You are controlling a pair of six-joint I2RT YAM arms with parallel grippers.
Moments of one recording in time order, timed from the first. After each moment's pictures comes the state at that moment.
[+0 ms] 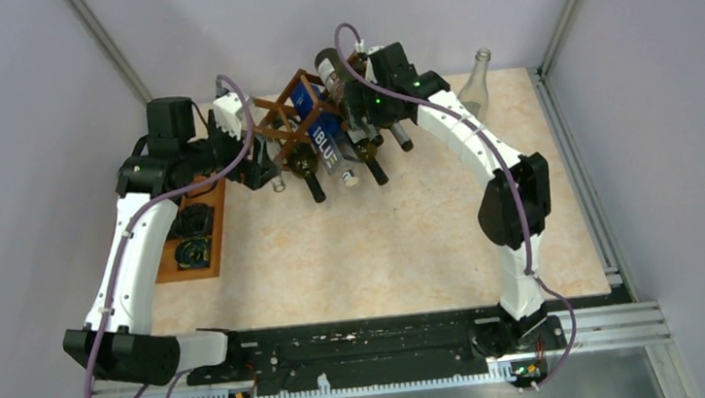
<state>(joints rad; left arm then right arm) -0.19 1.30 1.50 -0.84 0.50 0.26 0.49 1.97 1.99 -0.73 -0.08 0.24</state>
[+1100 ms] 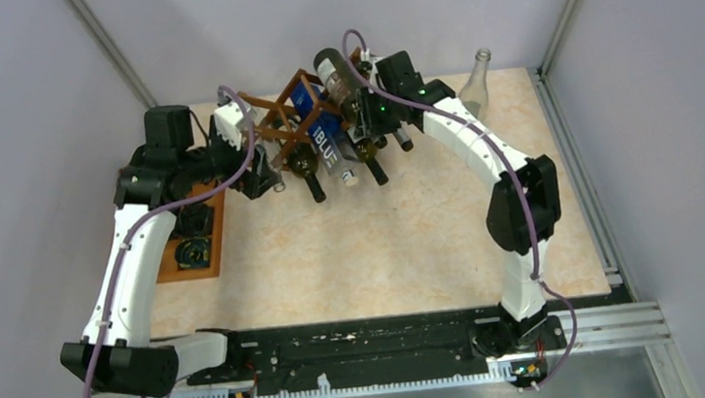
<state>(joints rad) -0.19 1.25 1.45 -0.83 0.55 0.33 0.48 1.93 1.85 -0.66 -0.21 0.30</state>
